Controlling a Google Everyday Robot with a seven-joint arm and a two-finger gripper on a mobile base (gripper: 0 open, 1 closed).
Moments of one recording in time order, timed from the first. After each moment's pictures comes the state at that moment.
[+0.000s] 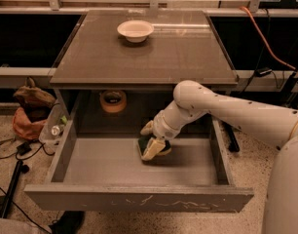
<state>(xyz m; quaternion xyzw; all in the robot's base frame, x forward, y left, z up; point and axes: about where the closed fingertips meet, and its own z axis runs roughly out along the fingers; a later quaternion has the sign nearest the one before) 0.581 -0.005 0.604 -0.70 0.65 0.22 0.21</state>
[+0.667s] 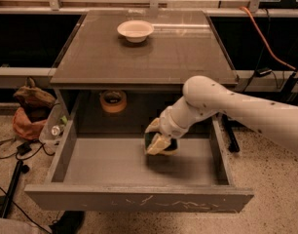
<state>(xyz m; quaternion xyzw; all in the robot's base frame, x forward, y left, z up) 0.567 -0.018 0.641 -0.69 0.66 0.20 0.23</state>
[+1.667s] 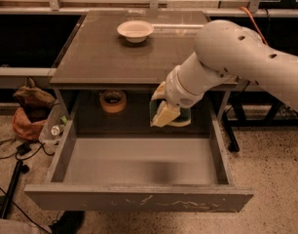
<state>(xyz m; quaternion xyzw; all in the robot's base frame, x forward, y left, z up) 0.553 -0.036 0.811 -0.69 0.67 0.08 0.27</state>
